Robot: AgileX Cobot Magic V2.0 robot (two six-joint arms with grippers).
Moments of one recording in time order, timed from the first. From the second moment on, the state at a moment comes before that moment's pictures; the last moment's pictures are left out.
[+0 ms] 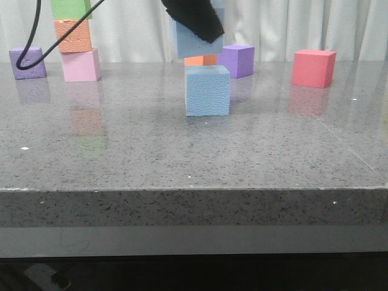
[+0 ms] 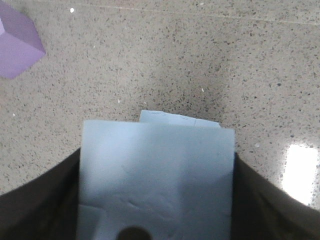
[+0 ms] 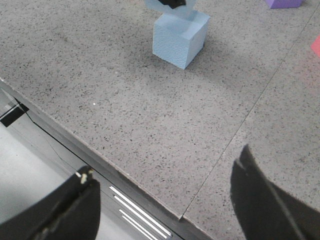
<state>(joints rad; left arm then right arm) -0.57 1.96 -1.99 -0.24 1.03 0.92 0.57 0.71 -0.80 0.01 0.73 -0.03</state>
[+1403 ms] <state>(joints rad) -0.57 2.00 -1.99 -0.28 1.01 1.06 0.57 0.71 -0.80 0.01 0.73 -0.03</state>
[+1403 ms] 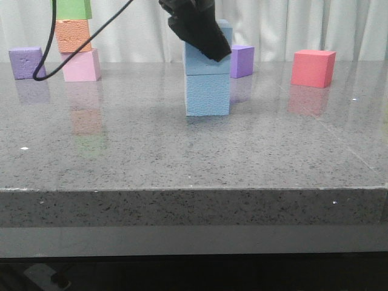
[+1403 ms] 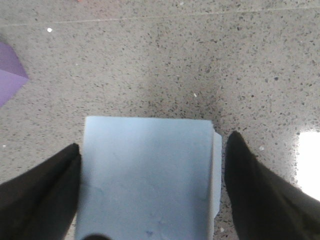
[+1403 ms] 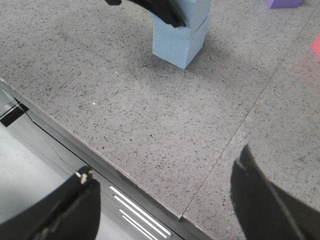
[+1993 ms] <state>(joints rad) -0.57 1.62 -1.89 -0.28 1.01 0.63 0.57 0.71 -0.80 0.01 0.73 -0.03</state>
